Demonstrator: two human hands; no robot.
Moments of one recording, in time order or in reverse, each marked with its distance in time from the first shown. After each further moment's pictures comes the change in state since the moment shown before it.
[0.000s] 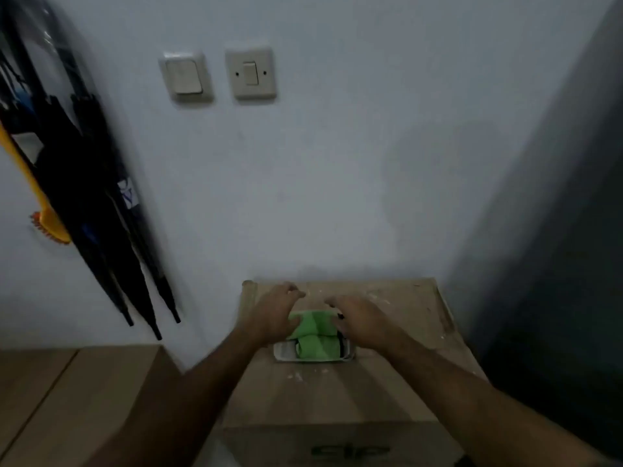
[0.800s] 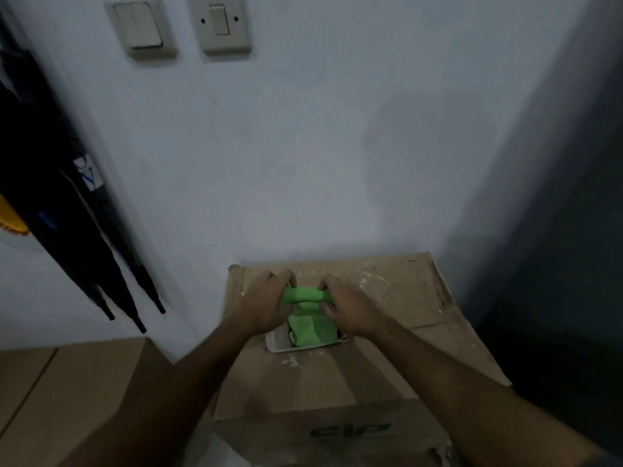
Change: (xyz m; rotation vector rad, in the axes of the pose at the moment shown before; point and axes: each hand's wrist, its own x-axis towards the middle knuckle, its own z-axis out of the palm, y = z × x) left_hand 0.016 -0.023 0.031 -0.062 0.161 0.054; right_hand 0.005 -0.004 0.028 0.161 0.082 0.086
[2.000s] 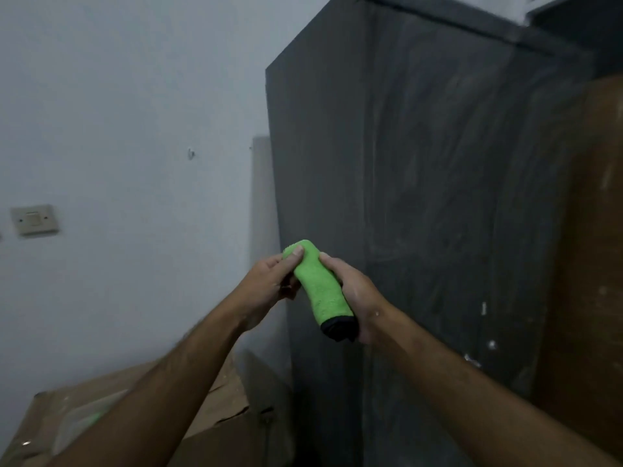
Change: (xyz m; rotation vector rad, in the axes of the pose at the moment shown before) left_hand -0.092 0.609 -0.098 -1.186 -0.153 0.374; right_hand -0.501 -0.010 -0.389 1.368 0.556 0.229
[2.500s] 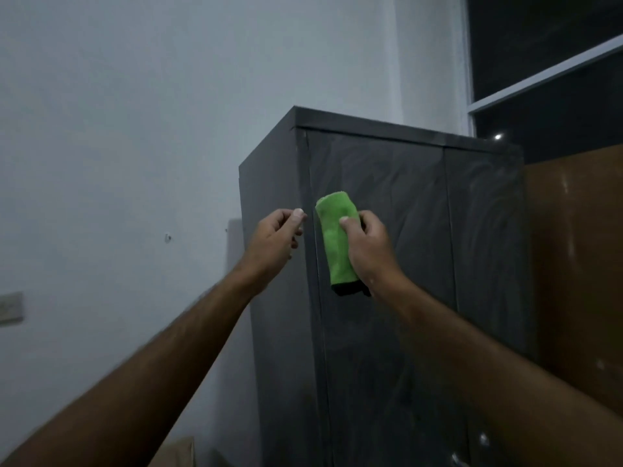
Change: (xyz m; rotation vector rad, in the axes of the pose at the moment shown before) left_hand 0.094 0.170 0.116 0.379 0.275 0.473; right_hand 0.006 -0.197 -0.063 -0.416 0.315 -0.796
